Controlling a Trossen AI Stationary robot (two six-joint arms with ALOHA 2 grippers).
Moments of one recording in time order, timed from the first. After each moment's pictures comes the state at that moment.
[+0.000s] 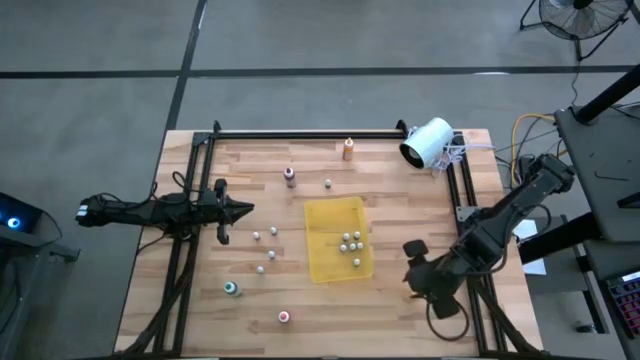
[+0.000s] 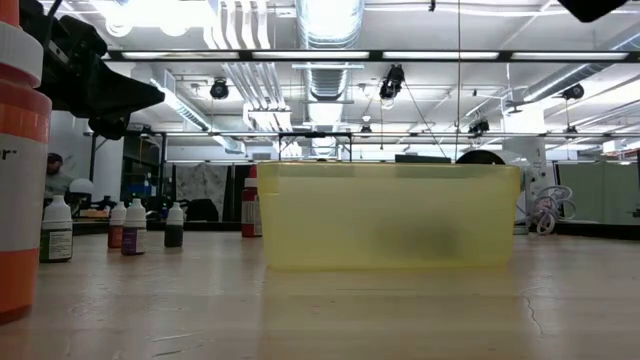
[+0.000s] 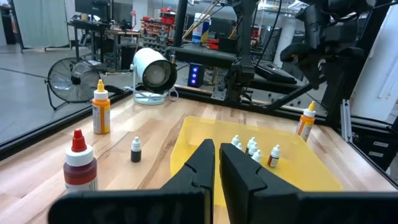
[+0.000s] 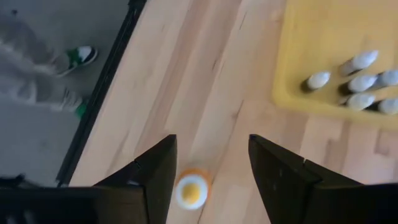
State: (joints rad) left arm -0.10 0.09 0.03 0.01 -0.27 -0.16; right arm 0.72 1.28 1.06 -0.81 0.09 0.40
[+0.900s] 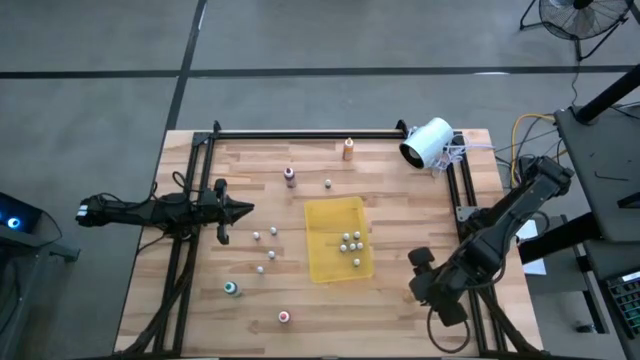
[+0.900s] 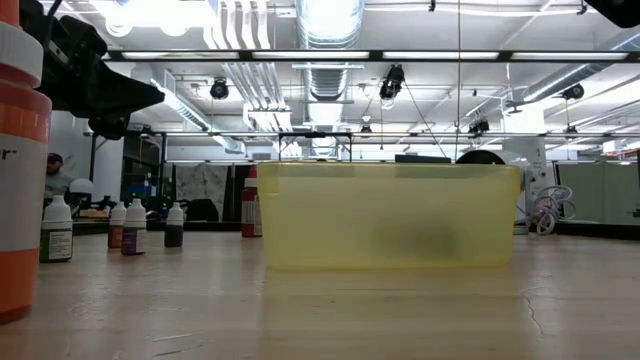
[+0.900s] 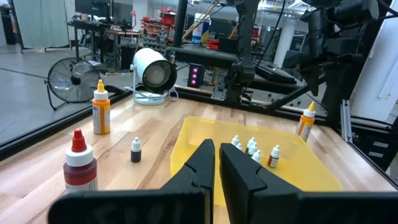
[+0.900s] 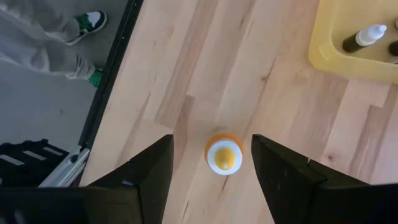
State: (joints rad) left arm -0.10 0.09 0.03 0.01 -0.27 -0.16; right arm 0.77 1.34 1.09 -0.89 0.02 0.47
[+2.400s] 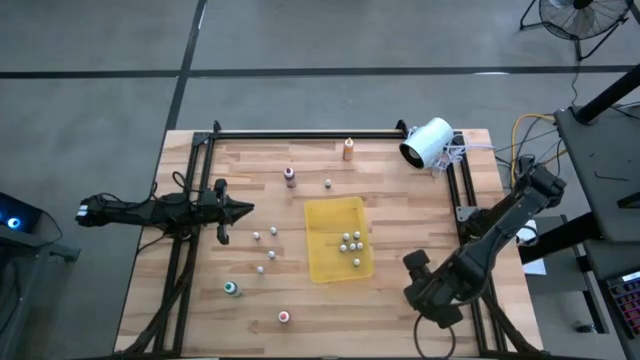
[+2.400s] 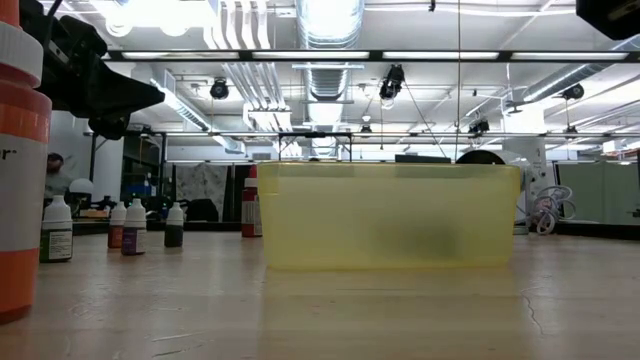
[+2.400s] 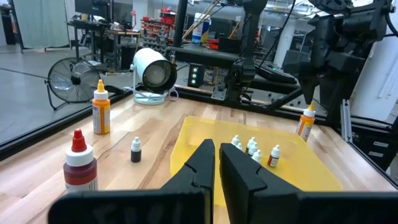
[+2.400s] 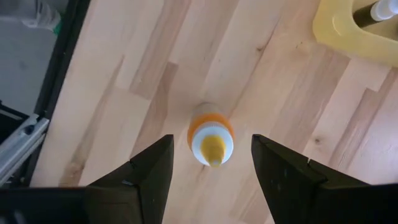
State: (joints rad) left arm -0.10 0.09 0.03 0.01 -0.27 -0.16; right arm 0.77 1.48 1.15 -1.01 0.03 0.39
